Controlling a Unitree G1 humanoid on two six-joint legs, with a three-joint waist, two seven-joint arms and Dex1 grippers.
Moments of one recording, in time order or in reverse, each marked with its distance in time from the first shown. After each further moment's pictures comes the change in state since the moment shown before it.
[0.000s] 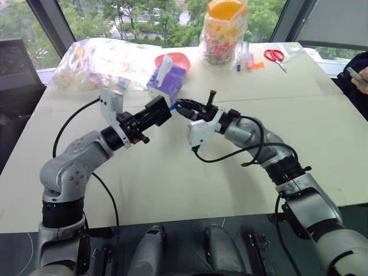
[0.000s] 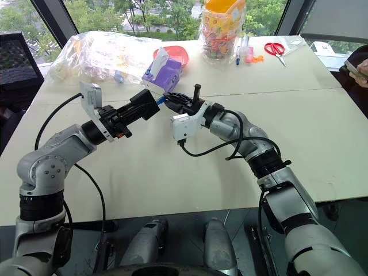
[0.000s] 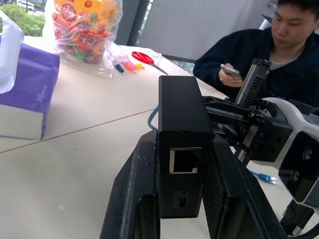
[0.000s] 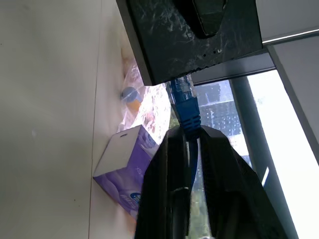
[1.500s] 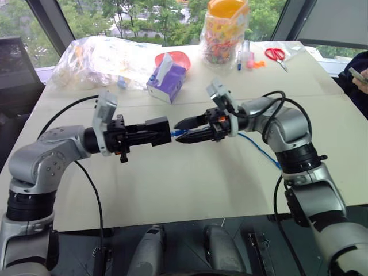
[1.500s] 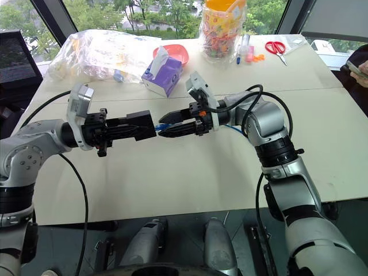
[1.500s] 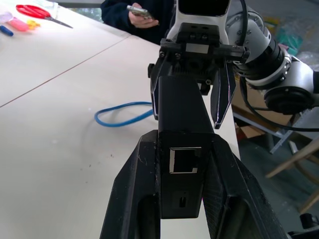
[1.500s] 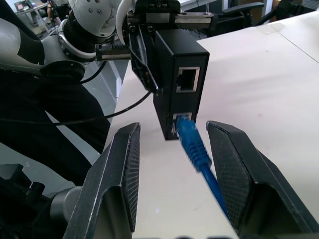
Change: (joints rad) left arm -0.046 0.266 -0.052 0.046 -0.006 0.027 -0.533; right arm -0.101 -0.008 -0.144 -0.229 1.085 1.333 1.057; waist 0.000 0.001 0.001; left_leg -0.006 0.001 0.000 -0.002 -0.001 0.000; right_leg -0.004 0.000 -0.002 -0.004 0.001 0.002
